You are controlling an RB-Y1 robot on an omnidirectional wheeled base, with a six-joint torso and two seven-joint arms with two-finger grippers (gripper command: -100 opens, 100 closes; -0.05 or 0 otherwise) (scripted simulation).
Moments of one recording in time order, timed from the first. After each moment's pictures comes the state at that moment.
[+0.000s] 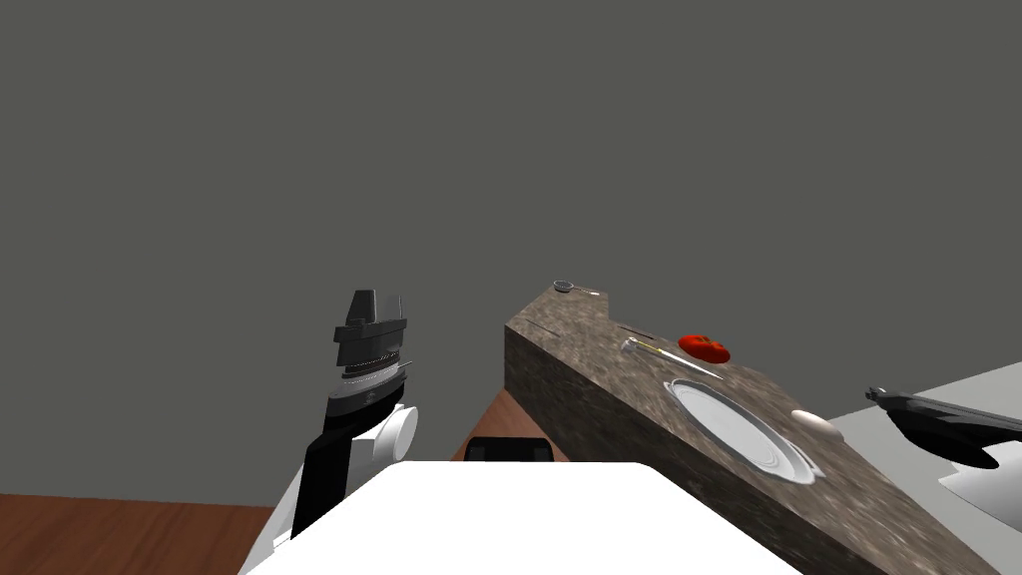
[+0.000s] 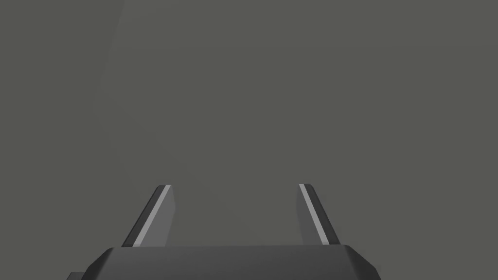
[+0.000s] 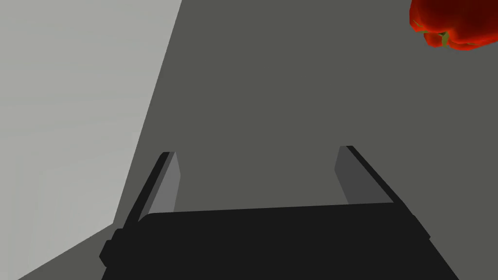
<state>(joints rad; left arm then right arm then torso) 0.50 -0.04 0.06 -2.40 -0.02 -0.60 -0.16 0.43 -1.17 -0.42 -1.01 0.31 0.39 0.36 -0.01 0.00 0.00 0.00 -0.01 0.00</state>
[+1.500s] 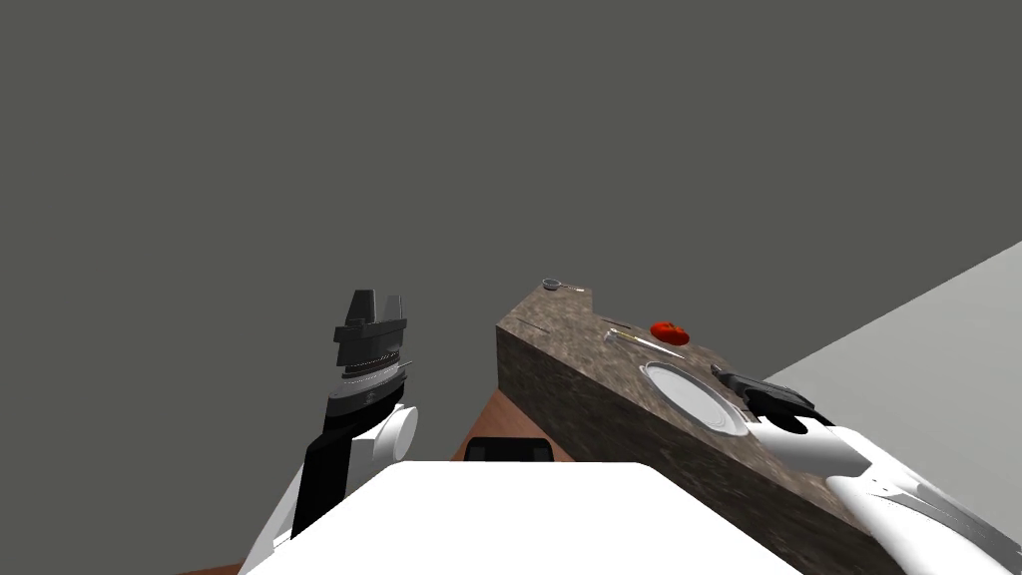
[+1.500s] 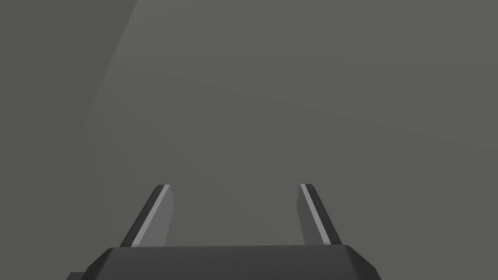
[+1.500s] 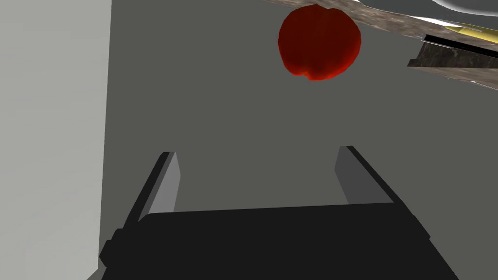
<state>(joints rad) 0.50 -0.04 0.06 -2.40 -0.02 -0.60 -0.16 0.11 -0.80 -0.53 -0.95 0.32 0.11 0.75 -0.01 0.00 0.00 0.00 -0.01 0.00</state>
